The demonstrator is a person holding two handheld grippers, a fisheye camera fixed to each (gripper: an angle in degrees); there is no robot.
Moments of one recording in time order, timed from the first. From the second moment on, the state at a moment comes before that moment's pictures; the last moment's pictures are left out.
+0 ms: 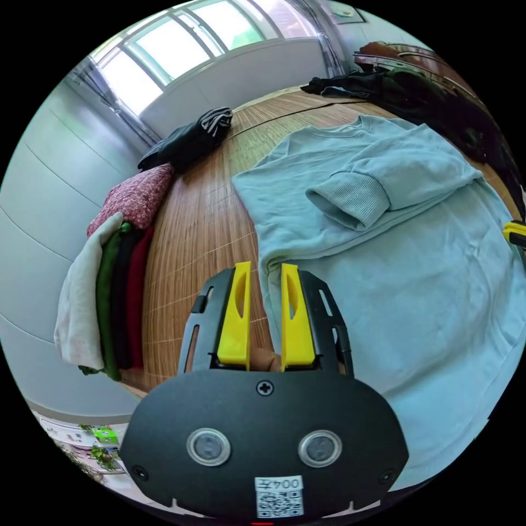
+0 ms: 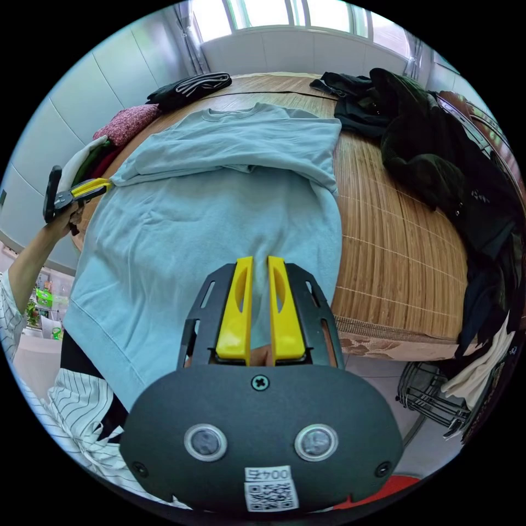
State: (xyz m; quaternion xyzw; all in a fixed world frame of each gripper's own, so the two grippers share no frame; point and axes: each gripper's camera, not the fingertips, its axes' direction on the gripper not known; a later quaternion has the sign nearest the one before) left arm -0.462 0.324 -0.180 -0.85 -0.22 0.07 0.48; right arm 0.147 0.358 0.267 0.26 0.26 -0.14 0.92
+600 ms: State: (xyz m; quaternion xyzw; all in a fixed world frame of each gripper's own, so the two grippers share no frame) left arm -0.519 0.245 -0.213 -0.75 -0.32 -0.20 0.55; right arm 0.151 0.362 0.268 0.26 0.24 -0.13 0.92
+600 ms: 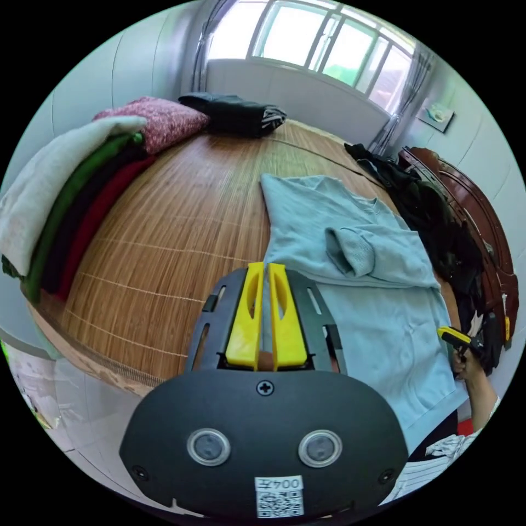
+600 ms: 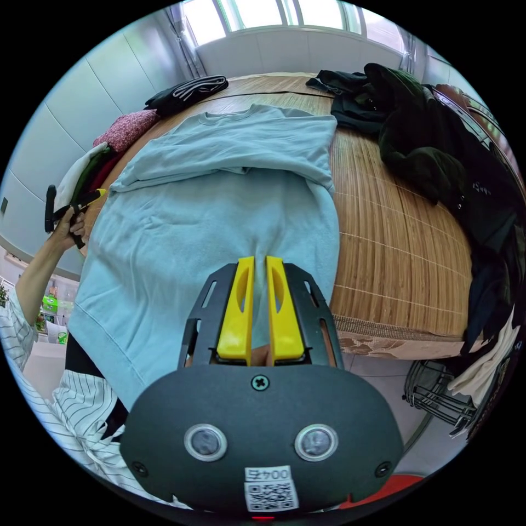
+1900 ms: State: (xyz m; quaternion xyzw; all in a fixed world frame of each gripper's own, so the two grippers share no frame) left arm -0.400 0.160 -0.268 -0.71 -0.29 -0.36 0.53; right arm -0.107 0.316 0.317 0.30 0.33 -0.45 0.77
